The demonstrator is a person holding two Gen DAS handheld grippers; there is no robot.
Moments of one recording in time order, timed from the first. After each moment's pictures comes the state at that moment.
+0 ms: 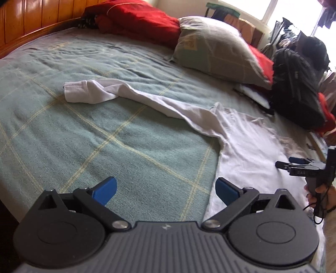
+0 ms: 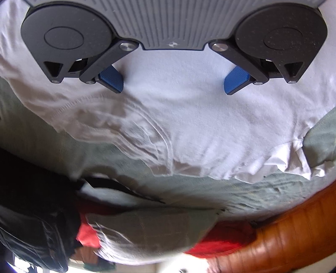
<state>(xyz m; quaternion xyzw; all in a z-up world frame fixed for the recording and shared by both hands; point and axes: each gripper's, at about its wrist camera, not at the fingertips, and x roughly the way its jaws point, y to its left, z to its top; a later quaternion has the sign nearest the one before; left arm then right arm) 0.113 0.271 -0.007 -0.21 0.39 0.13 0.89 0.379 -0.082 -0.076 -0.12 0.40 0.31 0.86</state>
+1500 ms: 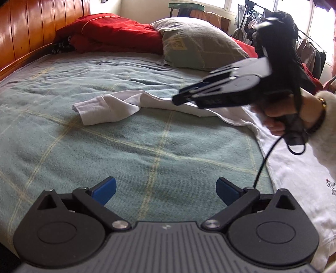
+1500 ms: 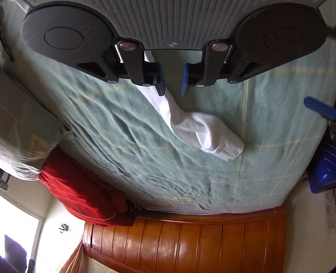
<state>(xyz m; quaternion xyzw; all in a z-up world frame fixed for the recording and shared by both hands) 0.111 0.357 -0.050 -0.09 0.38 0.06 0.92 0.290 0.278 -0.034 -0.25 0.26 0.52 0.77</state>
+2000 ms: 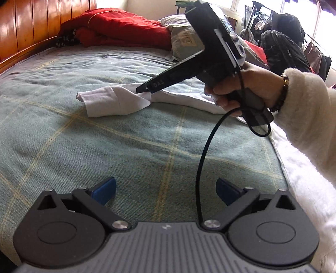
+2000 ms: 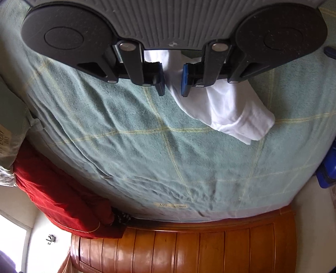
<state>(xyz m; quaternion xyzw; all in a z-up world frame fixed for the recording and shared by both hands) 0.116 0.372 -0.068 -0.12 0.38 0.06 0.91 0.325 0.356 -0.060 -0.25 0.28 0.54 0.75</state>
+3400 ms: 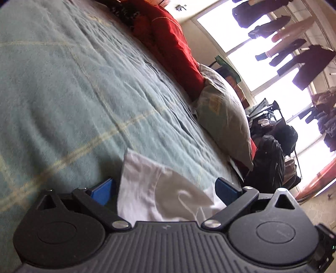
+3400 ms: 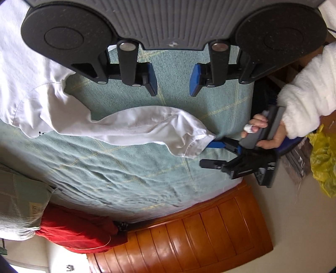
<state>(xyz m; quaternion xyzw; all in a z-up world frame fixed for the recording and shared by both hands) 0.115 0.505 -0.104 -0.45 0.24 0.04 0.86 0.231 0.122 -0.012 -0.09 0.37 0.59 0.71</state>
